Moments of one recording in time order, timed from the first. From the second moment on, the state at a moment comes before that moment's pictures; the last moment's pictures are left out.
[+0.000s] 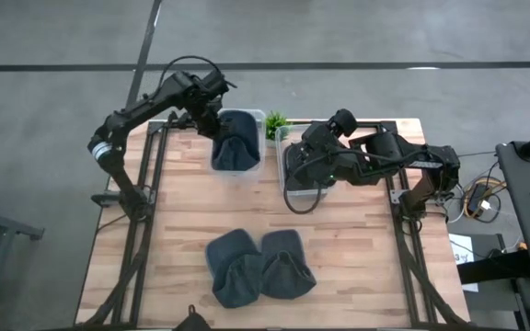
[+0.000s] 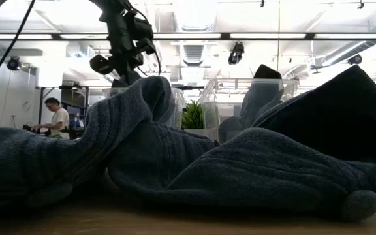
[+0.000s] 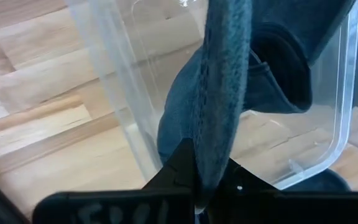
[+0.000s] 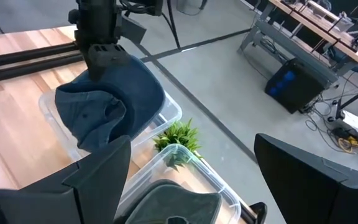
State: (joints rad) left arm 0.73 1.67 1.68 -1.36 0.22 -0.55; right arm 0.17 1.73 2.19 -1.33 0.94 0.43
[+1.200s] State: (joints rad) left arm 0.72 1.70 1.77 -1.25 0.29 -0.46; right arm 0.16 1.74 2.17 -1.34 0.85 0.40
